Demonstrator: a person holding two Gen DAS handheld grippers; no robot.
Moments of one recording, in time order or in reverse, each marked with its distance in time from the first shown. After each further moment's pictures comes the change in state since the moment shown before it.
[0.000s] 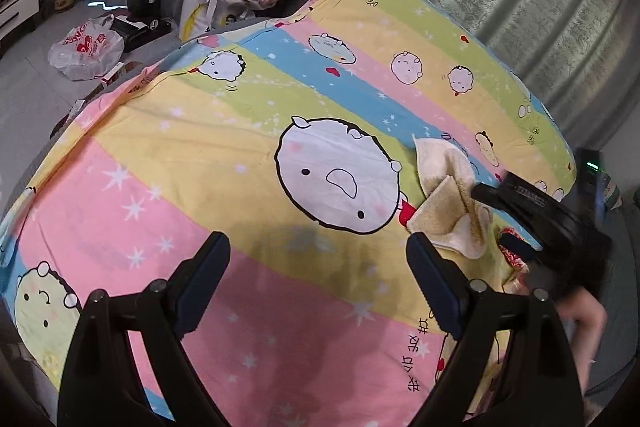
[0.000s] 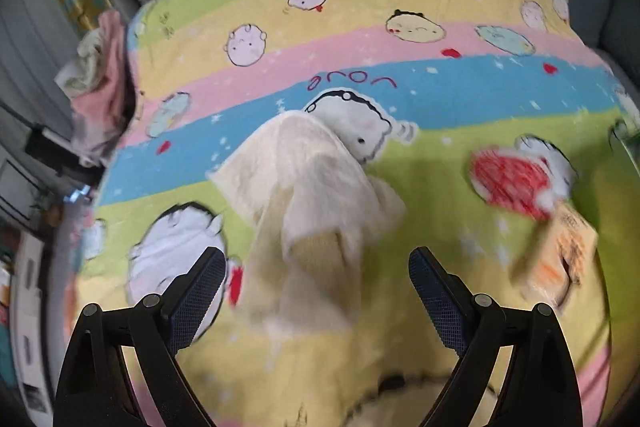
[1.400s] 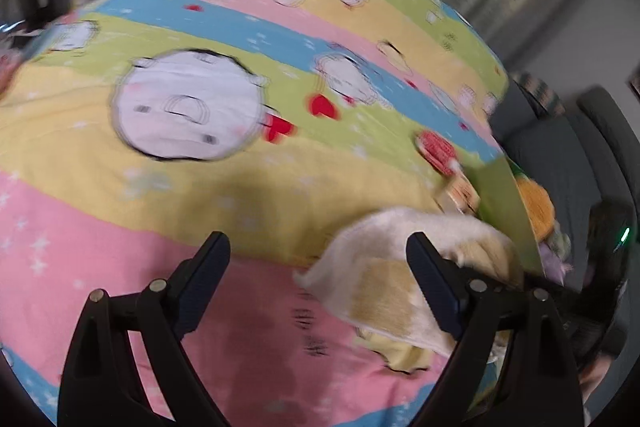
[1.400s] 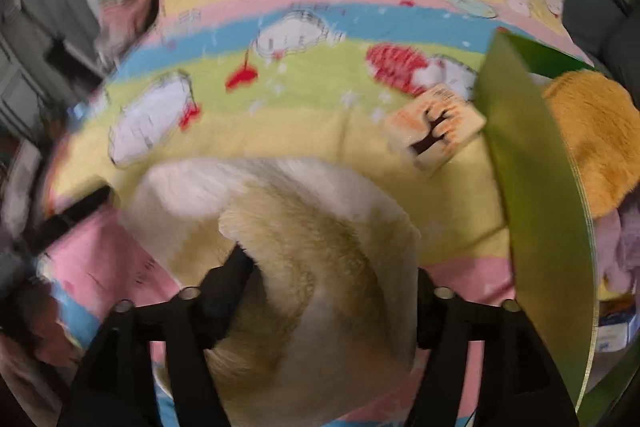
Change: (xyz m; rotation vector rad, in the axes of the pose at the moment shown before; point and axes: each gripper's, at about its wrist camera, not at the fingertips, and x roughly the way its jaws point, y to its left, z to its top) left arm 0.033 -0.083 -0.050 0.237 0.225 -0.282; right arm -0.078 -0.086 -0.084 -0.217 0.141 -0.006
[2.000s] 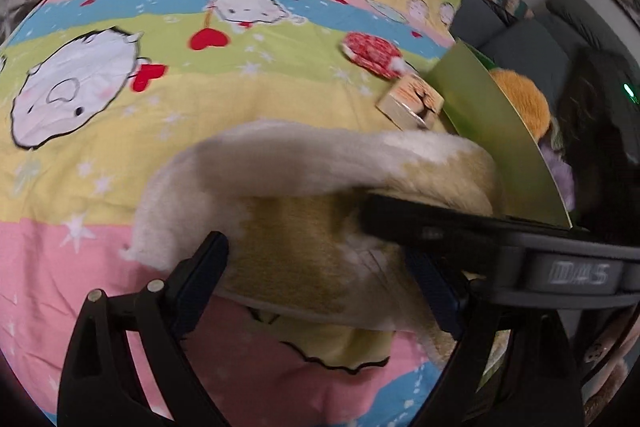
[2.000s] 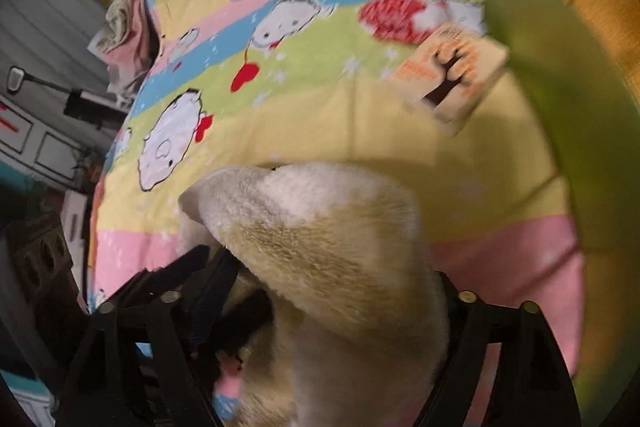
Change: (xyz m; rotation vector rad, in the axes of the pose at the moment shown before) left arm 0.058 -0.069 -0.042 0.249 0.147 -0.022; right arm 0.026 -0.023 -0.004 0.203 0.053 0.221
